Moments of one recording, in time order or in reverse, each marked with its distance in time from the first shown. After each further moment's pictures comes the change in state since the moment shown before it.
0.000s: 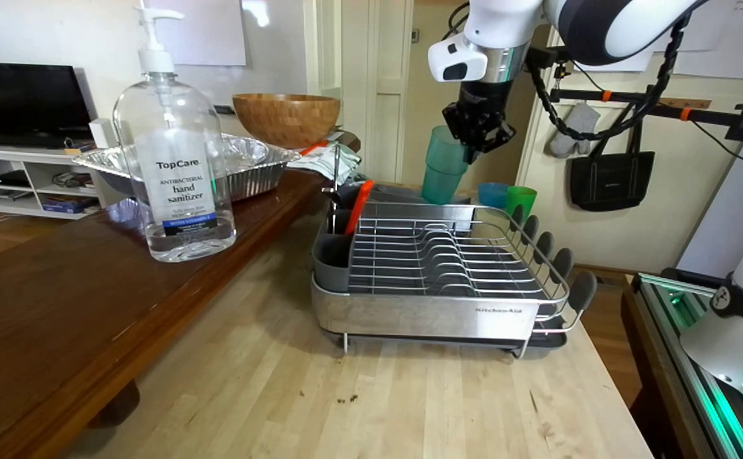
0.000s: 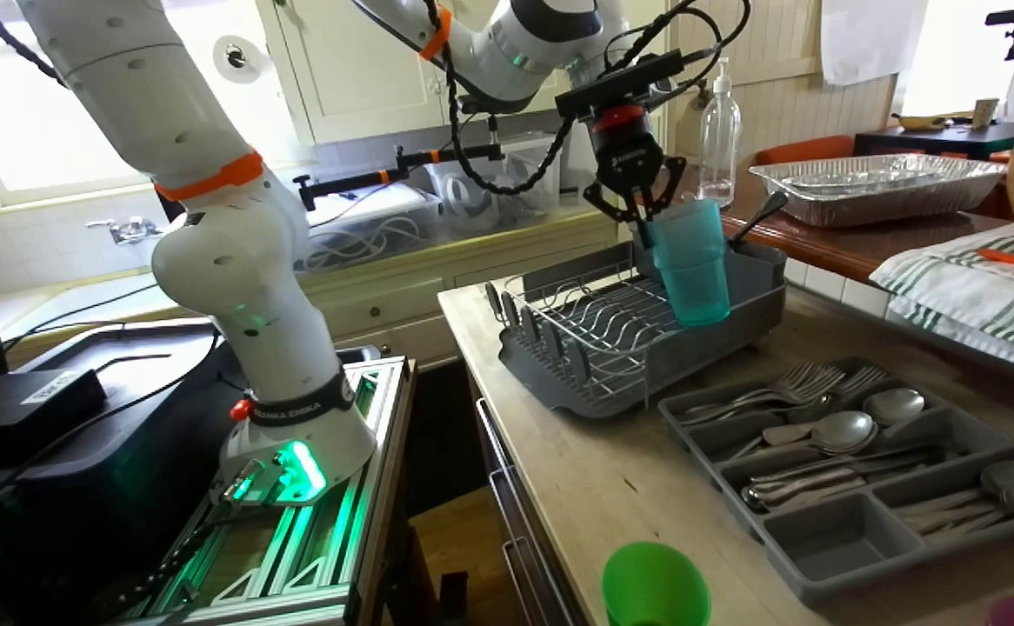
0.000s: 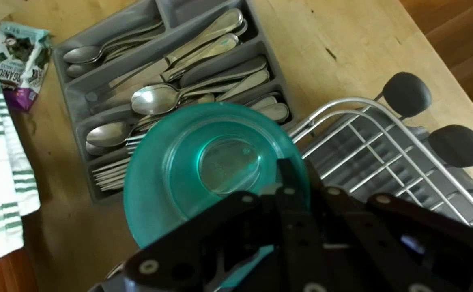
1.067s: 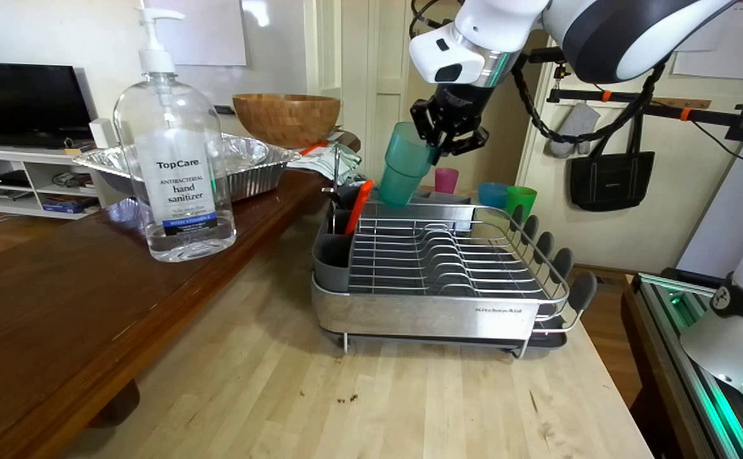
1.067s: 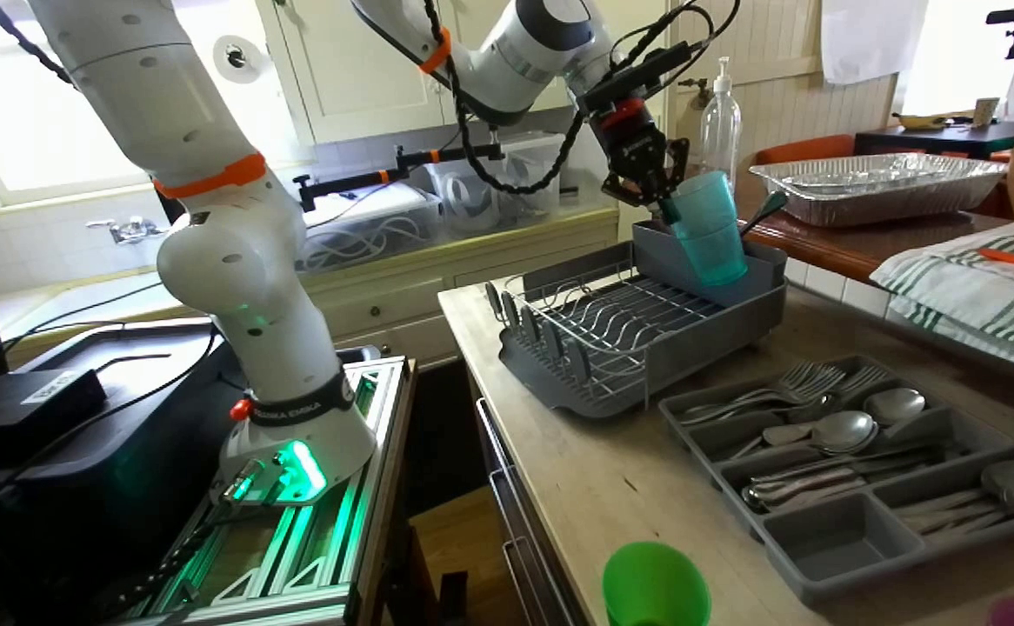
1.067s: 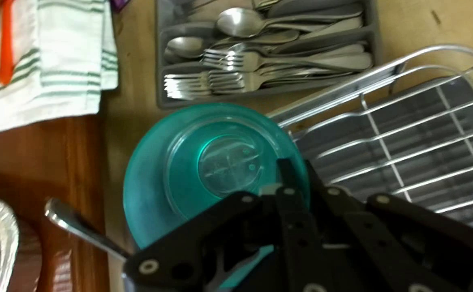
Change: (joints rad) arm 0.054 0.045 0.032 0.014 -0.134 0.197 -0.065
